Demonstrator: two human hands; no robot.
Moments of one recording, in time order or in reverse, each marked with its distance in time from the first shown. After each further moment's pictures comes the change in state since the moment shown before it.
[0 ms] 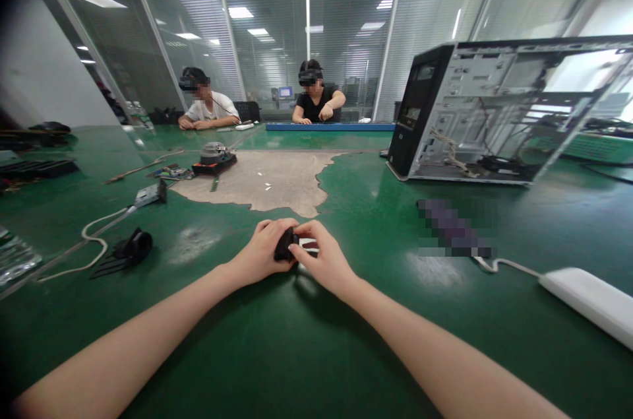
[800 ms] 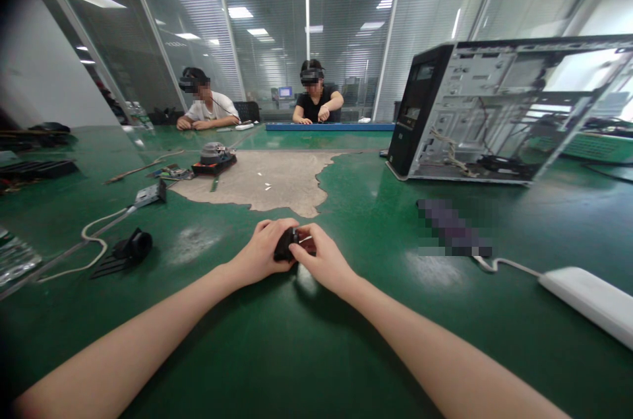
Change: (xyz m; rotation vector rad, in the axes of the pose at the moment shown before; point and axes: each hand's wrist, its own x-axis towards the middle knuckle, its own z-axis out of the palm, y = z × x) left_hand 0.000 -0.003 0.002 0.015 -0.004 0.003; right_hand 0.001 -0.002 0.000 -0.026 -0.049 0.080
